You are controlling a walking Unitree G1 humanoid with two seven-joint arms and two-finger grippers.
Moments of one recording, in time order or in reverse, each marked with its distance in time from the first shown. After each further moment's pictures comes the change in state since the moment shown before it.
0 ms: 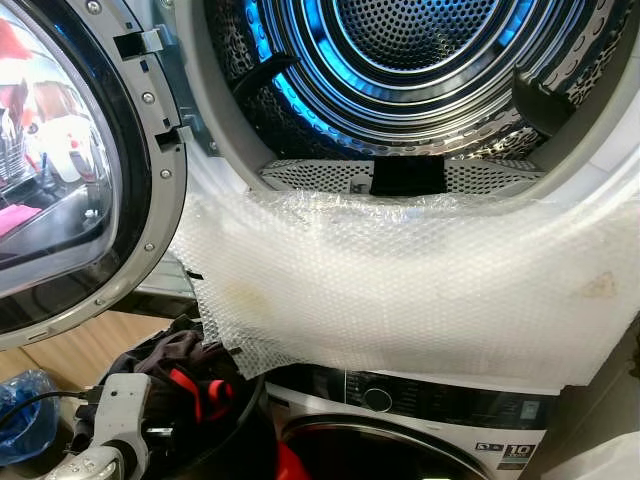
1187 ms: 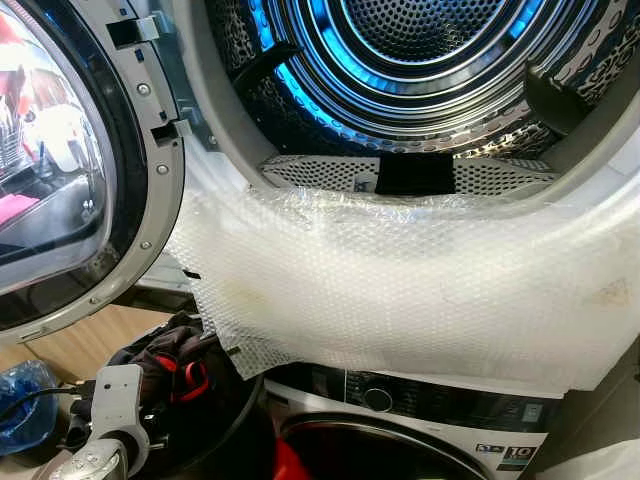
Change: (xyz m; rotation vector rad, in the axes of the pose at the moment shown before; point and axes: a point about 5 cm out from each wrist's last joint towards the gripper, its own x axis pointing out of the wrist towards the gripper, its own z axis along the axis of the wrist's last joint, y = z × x) left arm 0.003 -0.003 0.005 -0.032 -0.097 0.024; right arm 0.001 0.011 0.000 0.001 0.003 0.032
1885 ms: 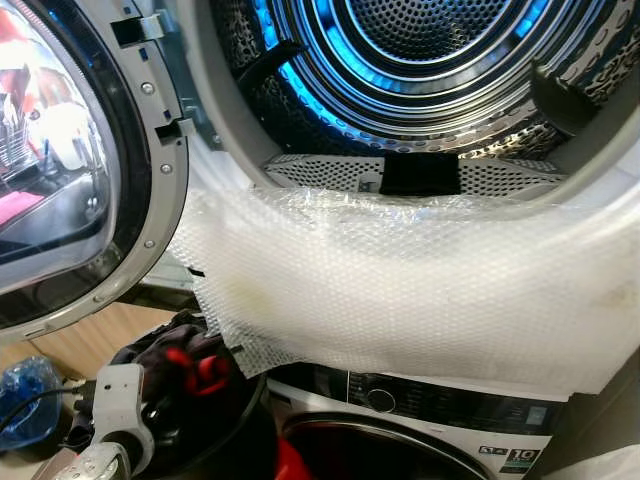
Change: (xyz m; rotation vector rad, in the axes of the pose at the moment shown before) left arm -0.017 -0.025 0.026 -0.104 -0.306 -0.253; right arm 0.001 0.001 0.002 0.001 0.003 0.005
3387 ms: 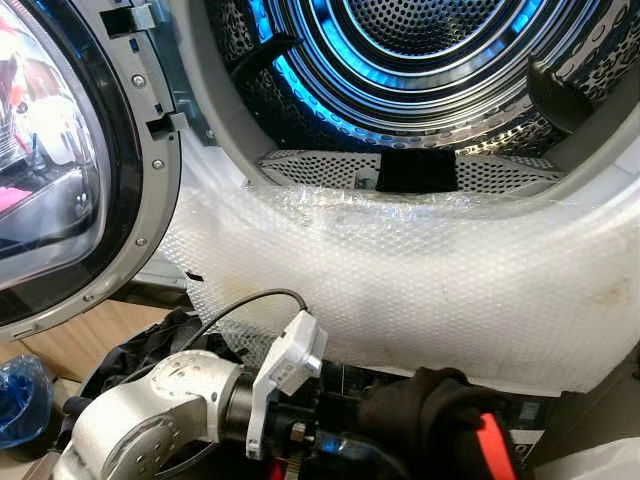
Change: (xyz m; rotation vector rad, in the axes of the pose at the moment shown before) left arm -0.032 -0.165 0.081 0.226 0.093 -1.736; right arm 0.002 0.002 0.011 0.025 -0.018 0.021
